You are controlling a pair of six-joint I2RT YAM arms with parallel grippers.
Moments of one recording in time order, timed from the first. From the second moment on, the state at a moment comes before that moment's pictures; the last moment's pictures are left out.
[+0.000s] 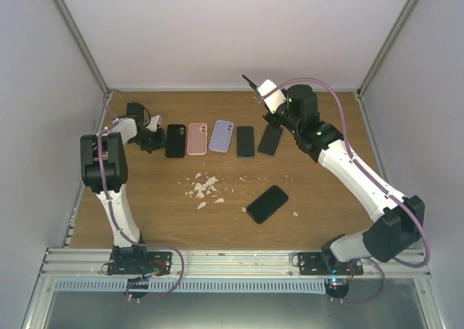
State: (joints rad) left arm 0.11 2.06 1.42 -0.63 0.45 -0.03; right arm 0.50 1.41 1.32 -0.22 0.09 -0.56
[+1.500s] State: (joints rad) left arm 0.17 1.29 1.29 0.03 1.00 -0.80; right arm 0.79 1.50 1.34 0.25 0.25 -1.32
